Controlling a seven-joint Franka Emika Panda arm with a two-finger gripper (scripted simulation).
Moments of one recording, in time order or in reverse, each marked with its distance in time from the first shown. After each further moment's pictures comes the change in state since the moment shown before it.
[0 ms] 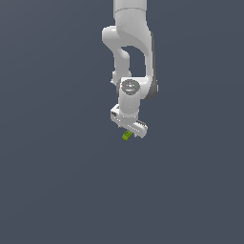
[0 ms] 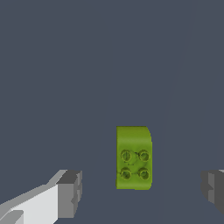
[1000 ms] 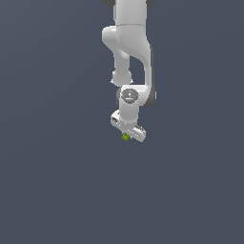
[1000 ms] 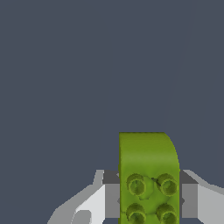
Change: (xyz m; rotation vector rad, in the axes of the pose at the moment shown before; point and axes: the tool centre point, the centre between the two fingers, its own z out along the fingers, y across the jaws) arm -0.001 0.000 0.041 0.000 0.000 0.004
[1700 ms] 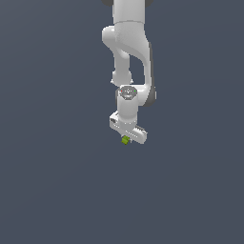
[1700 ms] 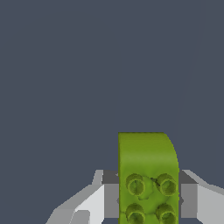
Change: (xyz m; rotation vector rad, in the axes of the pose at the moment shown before) arm 0.029 -0.017 -0.020 0.071 0.074 -0.020
